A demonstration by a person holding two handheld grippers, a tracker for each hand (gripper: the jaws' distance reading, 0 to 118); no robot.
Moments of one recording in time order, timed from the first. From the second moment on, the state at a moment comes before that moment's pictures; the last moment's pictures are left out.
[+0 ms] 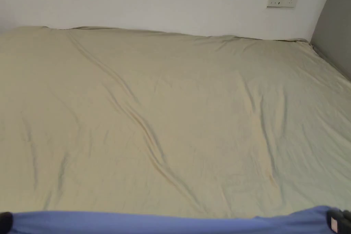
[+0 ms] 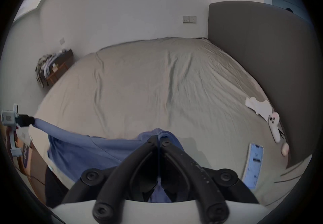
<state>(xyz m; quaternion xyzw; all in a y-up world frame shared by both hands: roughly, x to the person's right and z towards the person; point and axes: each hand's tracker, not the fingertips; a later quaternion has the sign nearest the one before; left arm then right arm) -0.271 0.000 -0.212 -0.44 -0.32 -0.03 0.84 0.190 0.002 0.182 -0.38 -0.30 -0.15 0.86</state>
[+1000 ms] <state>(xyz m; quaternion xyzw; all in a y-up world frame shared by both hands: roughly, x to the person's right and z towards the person) -0.260 0.017 -0.058 -0.08 -0.27 0.02 0.96 0.045 0.012 0.205 -0.03 -0.40 -0.02 0.92</state>
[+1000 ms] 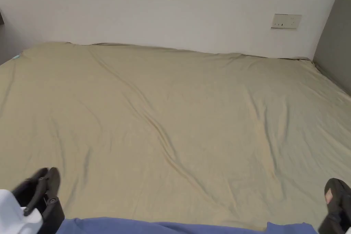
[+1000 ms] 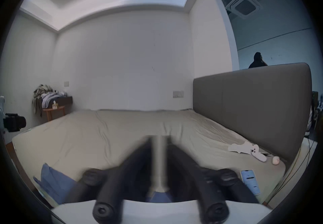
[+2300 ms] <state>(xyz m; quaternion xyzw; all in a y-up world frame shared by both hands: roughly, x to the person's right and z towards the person) -0.261 -0.159 -0.279 -0.63 -0.52 0.18 0.54 0.004 -0.017 0.138 -0.18 -0.32 -0.01 0.93</state>
